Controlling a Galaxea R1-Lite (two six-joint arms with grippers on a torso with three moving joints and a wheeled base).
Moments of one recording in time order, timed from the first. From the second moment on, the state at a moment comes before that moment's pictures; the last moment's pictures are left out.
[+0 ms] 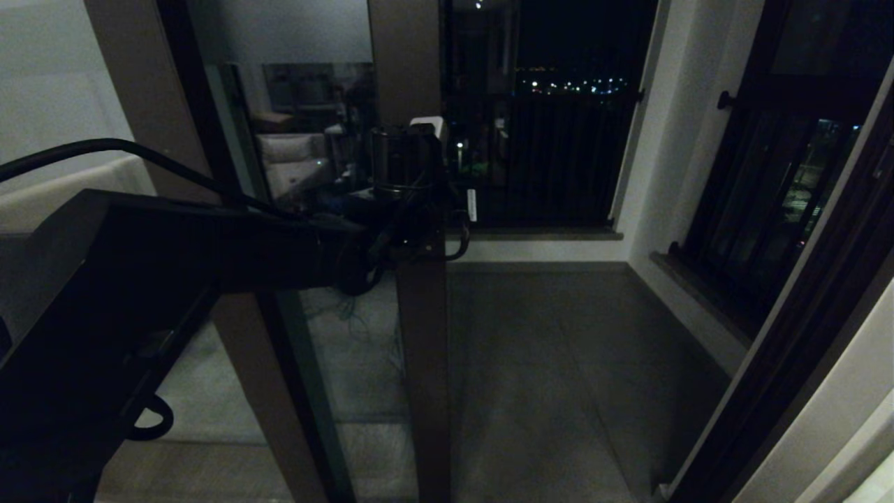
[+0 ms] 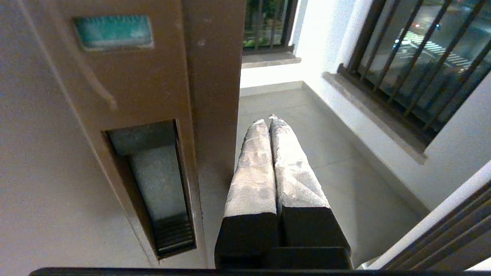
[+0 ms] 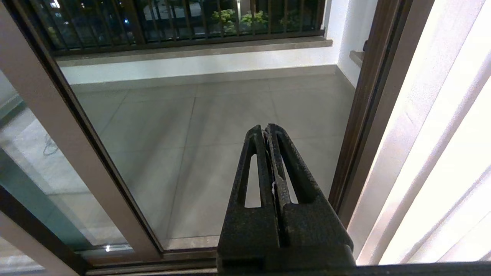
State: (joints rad) left arm -0.57 2.20 -1.76 -0.41 0.22 -0.13; right arm 0.00 0.00 0.00 0.00 -0.02 0.02
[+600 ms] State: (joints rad) left arm -0.54 2.18 -1.71 -0.42 0.23 -0.12; right arm 0.00 0.00 0.00 0.00 -0.02 0.02
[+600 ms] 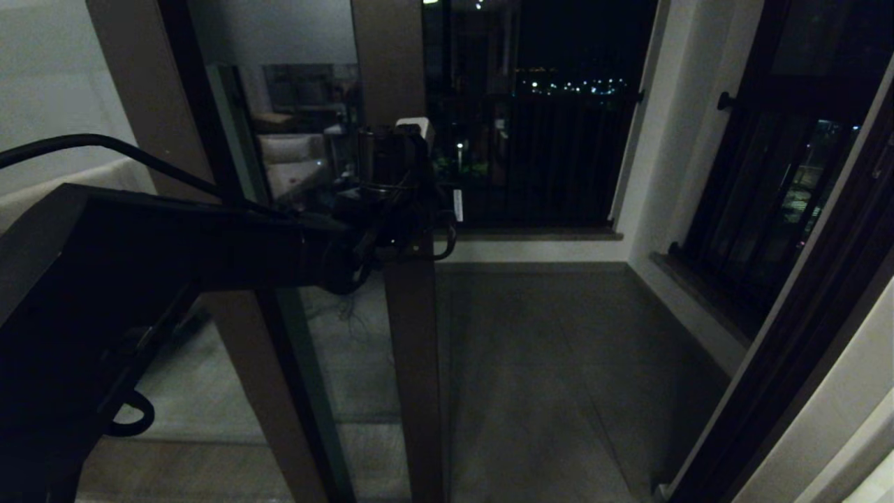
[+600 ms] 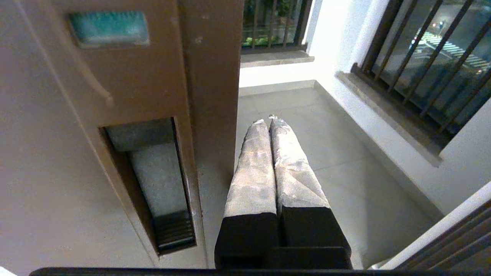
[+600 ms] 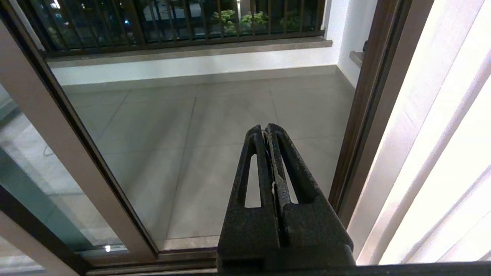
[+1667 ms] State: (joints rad) left arm -0.45 2.13 -1.62 -0.44 0.23 -0.11; right arm 0.00 0.00 0.00 0.00 -0.02 0.02
